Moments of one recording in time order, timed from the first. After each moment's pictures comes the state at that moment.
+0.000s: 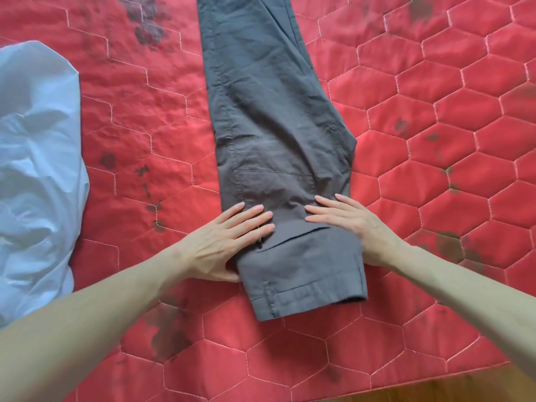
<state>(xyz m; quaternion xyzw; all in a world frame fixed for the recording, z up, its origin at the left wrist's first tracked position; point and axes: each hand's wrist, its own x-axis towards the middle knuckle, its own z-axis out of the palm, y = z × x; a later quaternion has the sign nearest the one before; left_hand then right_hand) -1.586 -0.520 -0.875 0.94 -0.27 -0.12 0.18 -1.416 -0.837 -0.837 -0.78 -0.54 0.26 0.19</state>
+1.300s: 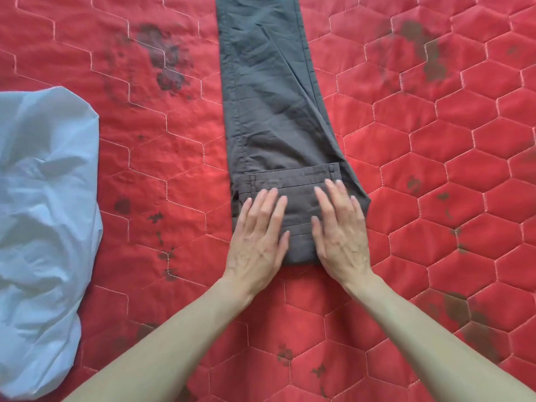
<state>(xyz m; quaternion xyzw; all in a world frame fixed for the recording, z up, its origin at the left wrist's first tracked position) -1.497 -0.560 -0.854 0.98 0.08 0.08 0.18 -1.393 -0.730 -0.856 -0.92 -0.35 -0.06 0.14</state>
